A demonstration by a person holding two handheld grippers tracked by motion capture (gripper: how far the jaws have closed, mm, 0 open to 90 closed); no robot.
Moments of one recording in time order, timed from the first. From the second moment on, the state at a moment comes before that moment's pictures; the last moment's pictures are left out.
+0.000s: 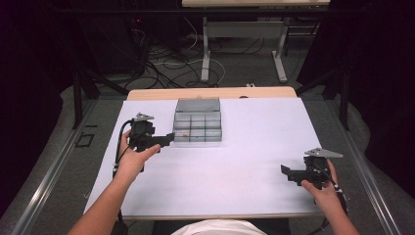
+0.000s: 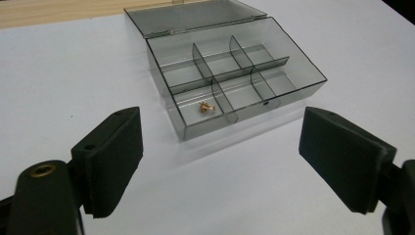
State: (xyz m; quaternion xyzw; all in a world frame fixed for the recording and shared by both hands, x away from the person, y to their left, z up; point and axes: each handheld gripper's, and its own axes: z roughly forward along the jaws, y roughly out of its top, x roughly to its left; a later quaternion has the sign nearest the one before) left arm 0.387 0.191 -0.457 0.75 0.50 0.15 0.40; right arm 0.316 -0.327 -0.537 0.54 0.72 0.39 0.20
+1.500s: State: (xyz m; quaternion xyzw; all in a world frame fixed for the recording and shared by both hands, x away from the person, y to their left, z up) left arm 0.338 0.257 -0.538 0.74 0.52 0.15 0.41; right arm 0.317 -0.329 -0.537 0.54 0.72 0.39 0.20
